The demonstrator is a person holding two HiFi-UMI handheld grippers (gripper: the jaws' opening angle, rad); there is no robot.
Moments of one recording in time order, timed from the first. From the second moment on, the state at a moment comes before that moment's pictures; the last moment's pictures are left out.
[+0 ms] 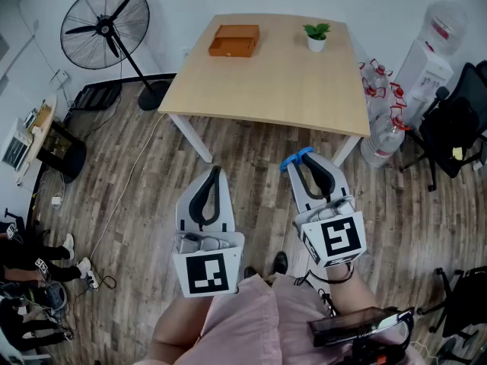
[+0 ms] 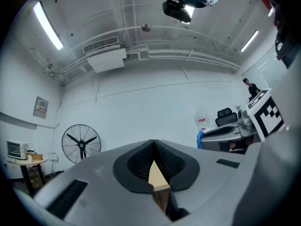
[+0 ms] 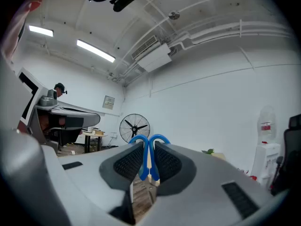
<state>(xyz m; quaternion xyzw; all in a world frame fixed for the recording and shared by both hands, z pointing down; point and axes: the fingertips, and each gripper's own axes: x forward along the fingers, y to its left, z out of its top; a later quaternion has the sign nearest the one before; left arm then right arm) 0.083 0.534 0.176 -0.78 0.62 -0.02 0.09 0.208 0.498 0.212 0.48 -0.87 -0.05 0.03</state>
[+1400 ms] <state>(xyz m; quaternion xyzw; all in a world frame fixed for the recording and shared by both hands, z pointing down) -0.001 0.360 0.208 -0.73 0.68 -0.02 0.06 0.161 0.303 0.230 0.47 -0.88 -0.04 0.04</state>
